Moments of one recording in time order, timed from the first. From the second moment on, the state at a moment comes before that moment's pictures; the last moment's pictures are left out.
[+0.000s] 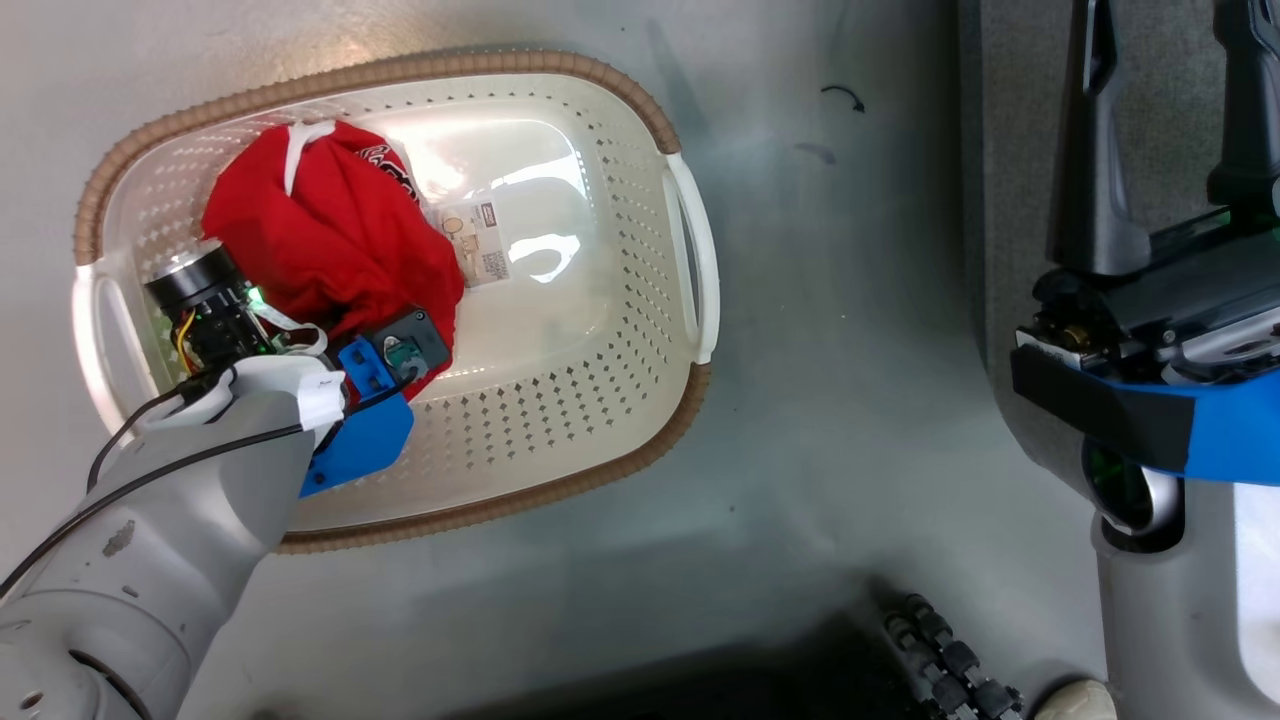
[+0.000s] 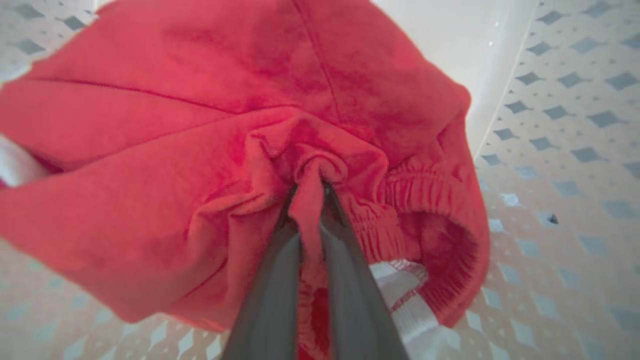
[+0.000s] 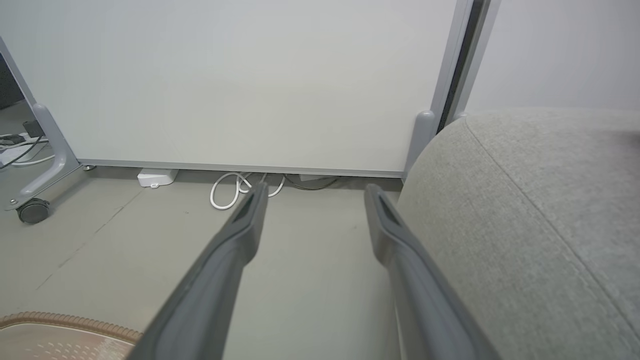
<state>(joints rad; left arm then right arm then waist) -1.04 0.28 -1.28 1.26 -0.15 -0.13 0.00 -0.53 -0.05 0.05 -0.19 0.10 0.13 -0.26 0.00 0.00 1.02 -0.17</state>
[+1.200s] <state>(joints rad) -0.94 0.16 -1.18 1.16 -0.53 -0.13 -0.26 -0.42 -0.05 0.03 -0.02 0.10 0.13 -0.26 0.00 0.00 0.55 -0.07</state>
